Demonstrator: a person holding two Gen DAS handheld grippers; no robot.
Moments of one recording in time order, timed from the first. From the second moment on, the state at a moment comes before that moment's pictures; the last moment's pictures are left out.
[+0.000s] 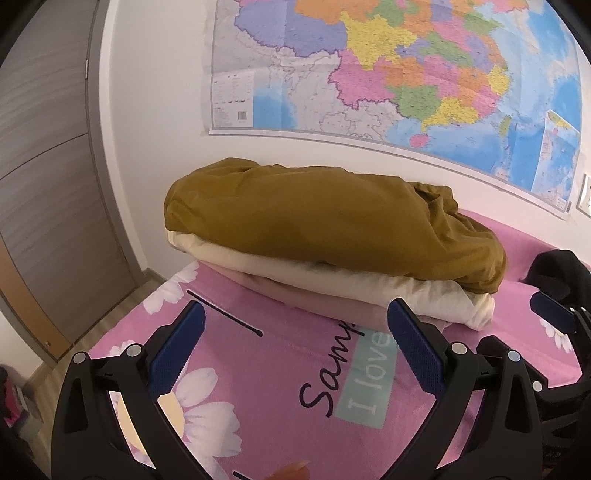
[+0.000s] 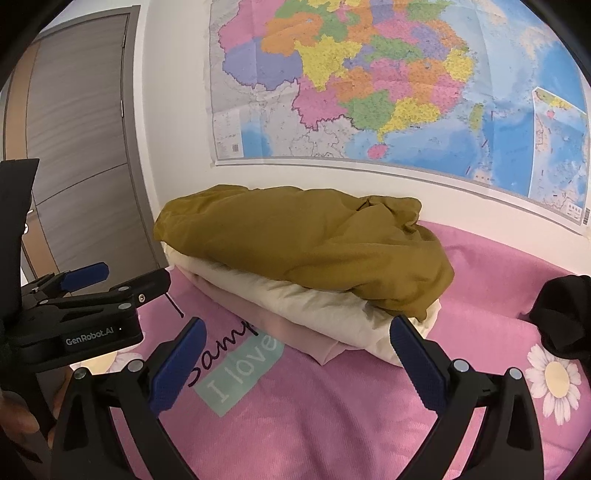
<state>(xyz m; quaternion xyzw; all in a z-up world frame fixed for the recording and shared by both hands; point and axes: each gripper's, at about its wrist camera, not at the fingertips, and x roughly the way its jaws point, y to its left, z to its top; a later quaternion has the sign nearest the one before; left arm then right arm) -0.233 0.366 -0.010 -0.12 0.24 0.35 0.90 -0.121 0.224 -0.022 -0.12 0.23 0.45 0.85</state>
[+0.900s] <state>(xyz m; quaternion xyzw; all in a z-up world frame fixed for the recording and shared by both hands) -0.233 0.363 -0.011 -0.12 0.24 0.35 0.90 -0.124 0.223 -0.024 -0.12 0.23 0.45 0.85</state>
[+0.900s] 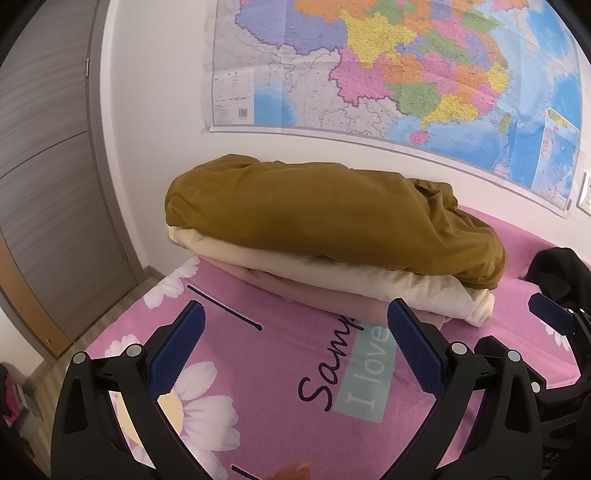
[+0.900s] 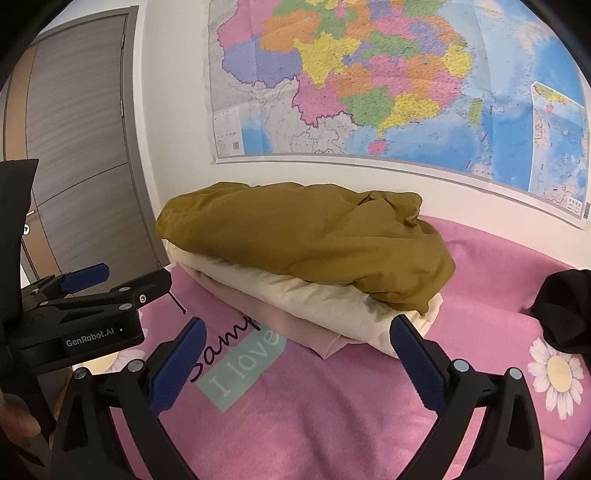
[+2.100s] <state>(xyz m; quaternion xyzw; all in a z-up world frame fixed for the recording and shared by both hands) -0.236 0.357 -0.010 -0.12 0.24 0.35 0.90 -0.127 0.219 -0.023 -0.12 0.23 0.45 0.85</state>
